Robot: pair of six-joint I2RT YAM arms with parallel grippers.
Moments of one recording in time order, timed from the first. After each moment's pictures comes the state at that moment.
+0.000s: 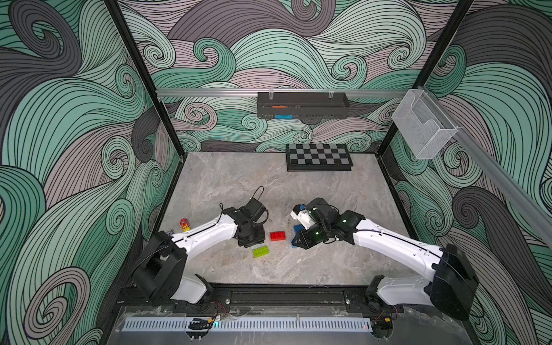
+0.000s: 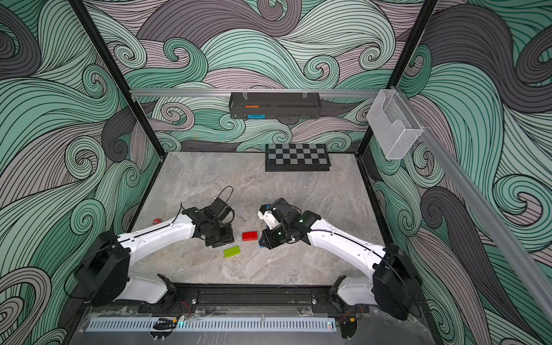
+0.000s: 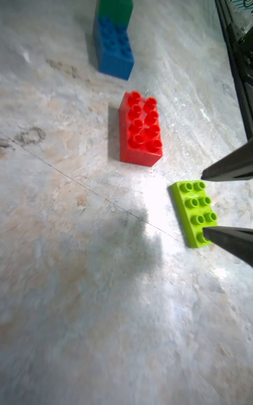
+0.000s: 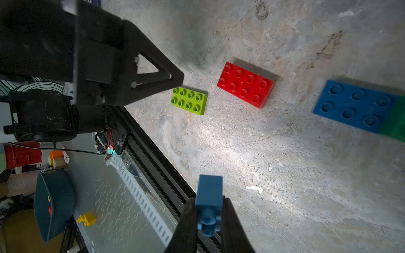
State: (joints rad) left arm -0.64 1.36 0.82 -0.74 0.13 -0.86; right arm 0.82 1.35 0.93 -0.66 -0.38 0.42
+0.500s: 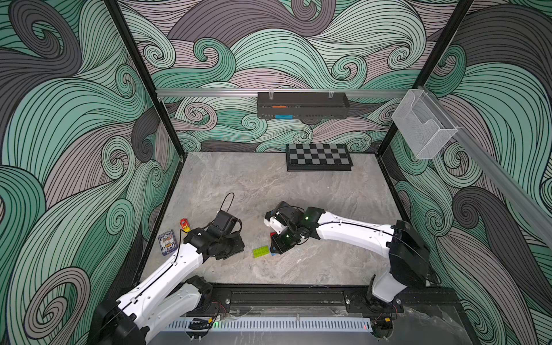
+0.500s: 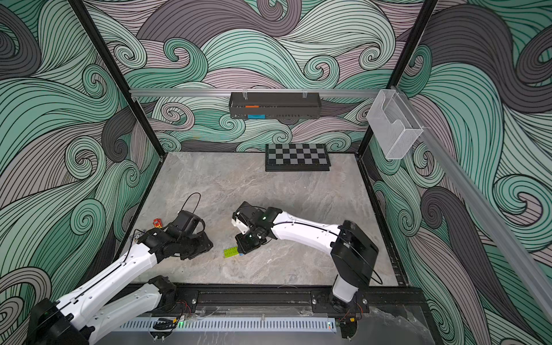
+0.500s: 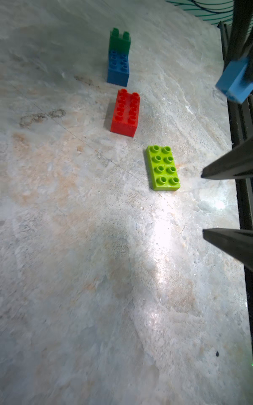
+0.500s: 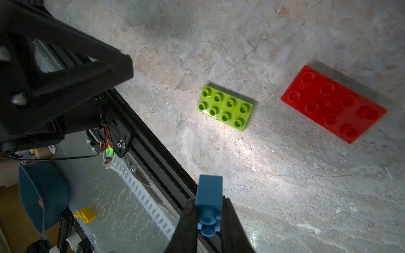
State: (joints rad) left arm -0.50 0.89 0.62 -0.88 0.10 -0.86; right arm 1.02 1.70 1.24 -0.75 -0.31 0.50
